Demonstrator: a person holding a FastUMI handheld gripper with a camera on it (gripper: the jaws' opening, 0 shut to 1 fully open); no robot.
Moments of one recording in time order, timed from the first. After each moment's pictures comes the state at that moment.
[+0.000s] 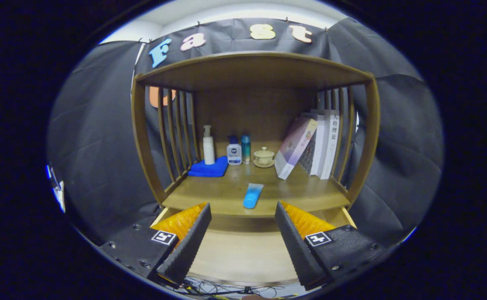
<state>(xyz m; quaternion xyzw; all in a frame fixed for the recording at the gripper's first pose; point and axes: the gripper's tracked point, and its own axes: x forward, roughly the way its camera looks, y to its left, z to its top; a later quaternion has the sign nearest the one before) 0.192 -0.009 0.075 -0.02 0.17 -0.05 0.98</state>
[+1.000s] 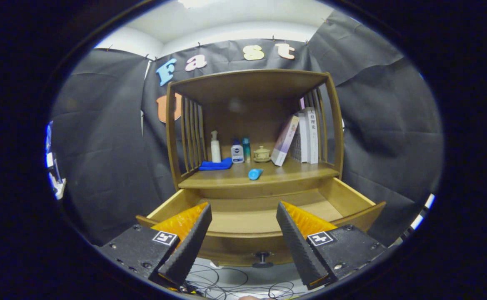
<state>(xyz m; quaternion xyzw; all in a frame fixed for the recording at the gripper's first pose) 0.073 0.010 -0.018 -0.01 0.08 -0.06 1.00</state>
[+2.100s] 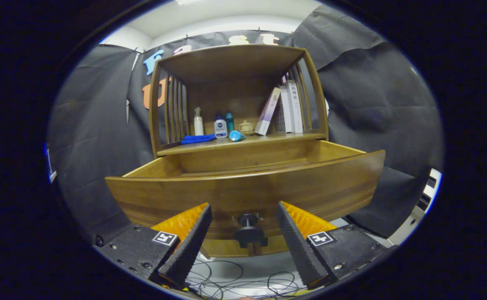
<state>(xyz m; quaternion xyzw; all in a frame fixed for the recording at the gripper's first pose) 0.073 -0.027 -0.125 0.01 0.11 -0.11 0.99</state>
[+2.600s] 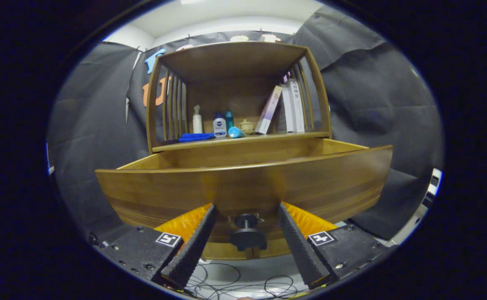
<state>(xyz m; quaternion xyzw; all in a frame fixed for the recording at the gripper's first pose) 0.091 -0.031 -0.135 -0.02 0.09 -0.11 0.99</state>
